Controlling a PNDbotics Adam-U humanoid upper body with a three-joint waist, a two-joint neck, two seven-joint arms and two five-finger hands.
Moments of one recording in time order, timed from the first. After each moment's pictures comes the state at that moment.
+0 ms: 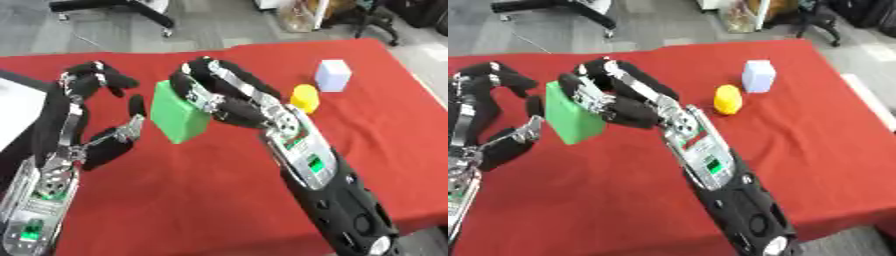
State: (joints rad) left arm -0.41 0.22 -0.28 -1.72 -0.73 -0.39 0.23; right arm -0.54 -0.03 0.33 -1.71 0.07 -0.09 0.33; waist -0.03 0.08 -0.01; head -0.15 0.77
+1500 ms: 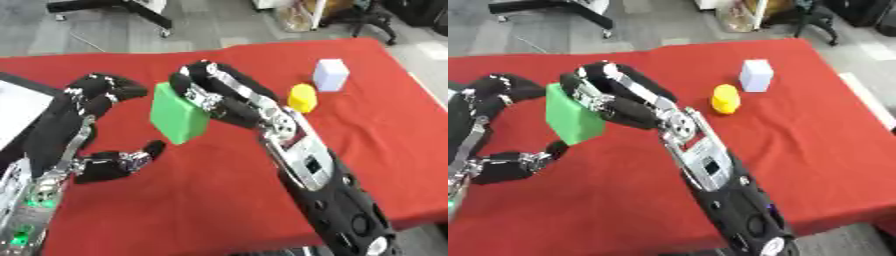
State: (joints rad) left arm -0.41 0.32 -0.31 -1.77 -0.98 -0.51 0.23; right arm -0.53 -0.03 0.33 -1.71 0.06 -0.08 0.34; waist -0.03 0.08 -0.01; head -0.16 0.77
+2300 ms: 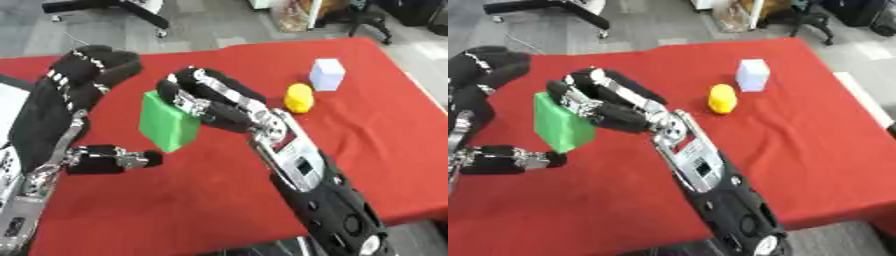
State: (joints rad) left arm -0.47 0.29 -0.32 -1.77 -1.04 -0.49 0.36; right arm -0.53 -0.03 0.35 -1.70 0.05 -0.07 0.36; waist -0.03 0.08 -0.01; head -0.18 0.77
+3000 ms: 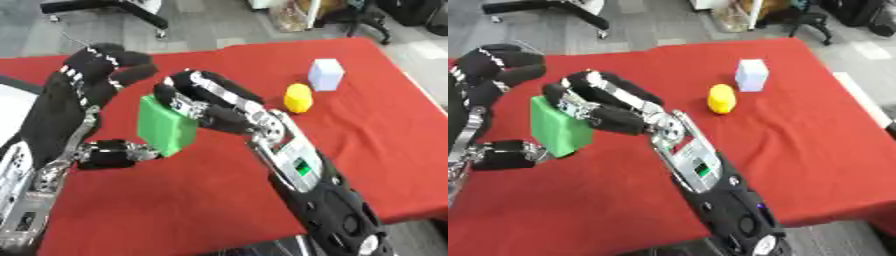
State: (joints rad) left arm -0.48 0.28 -0.34 -1.76 -1.06 -0.51 0.31; right arm -0.53 -0.02 0.36 -1.70 0.04 -0.07 0.37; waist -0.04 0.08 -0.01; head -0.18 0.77
